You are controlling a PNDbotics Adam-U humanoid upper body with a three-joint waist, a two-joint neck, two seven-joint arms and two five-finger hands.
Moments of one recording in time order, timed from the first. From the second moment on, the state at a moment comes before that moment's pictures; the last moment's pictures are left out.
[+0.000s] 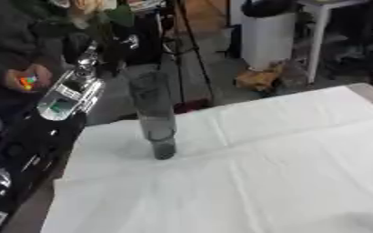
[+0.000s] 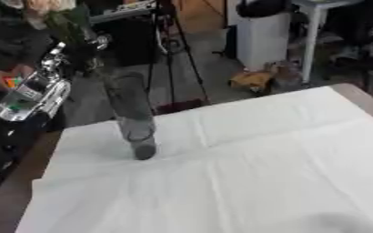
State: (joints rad) left arm -0.99 0.56 -0.23 -1.16 0.36 0.38 0.29; right arm -0.38 -0.38 -0.42 -1.46 -0.25 0.03 0.91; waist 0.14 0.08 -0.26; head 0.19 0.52
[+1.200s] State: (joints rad) left arm -0.99 0.55 -0.26 -1.14 0.30 0.40 0.23; right arm -0.38 -0.39 -0.41 -1.46 -0.25 0.03 0.91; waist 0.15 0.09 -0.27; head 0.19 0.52
